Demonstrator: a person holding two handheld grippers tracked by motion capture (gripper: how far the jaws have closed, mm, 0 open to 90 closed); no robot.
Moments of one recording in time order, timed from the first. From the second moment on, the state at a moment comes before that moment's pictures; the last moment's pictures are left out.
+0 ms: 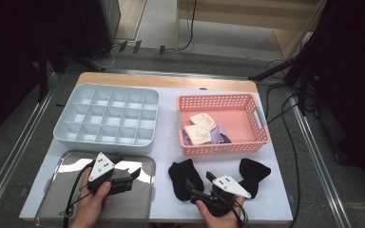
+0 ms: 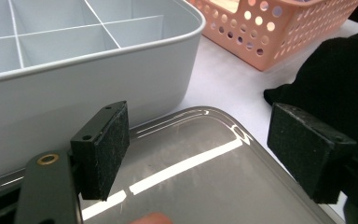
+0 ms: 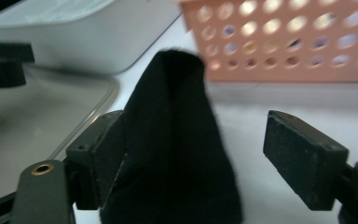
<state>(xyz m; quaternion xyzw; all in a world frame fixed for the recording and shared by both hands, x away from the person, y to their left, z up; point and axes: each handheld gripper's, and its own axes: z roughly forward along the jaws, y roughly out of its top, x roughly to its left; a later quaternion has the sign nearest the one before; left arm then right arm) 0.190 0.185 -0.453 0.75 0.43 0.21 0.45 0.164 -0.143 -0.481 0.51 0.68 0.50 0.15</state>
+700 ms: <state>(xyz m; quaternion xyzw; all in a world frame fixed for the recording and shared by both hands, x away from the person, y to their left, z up) 0.176 0.158 -0.442 0.76 0.41 0.20 0.47 0.155 -0.167 -0.480 0.50 0.71 0.49 0.12</state>
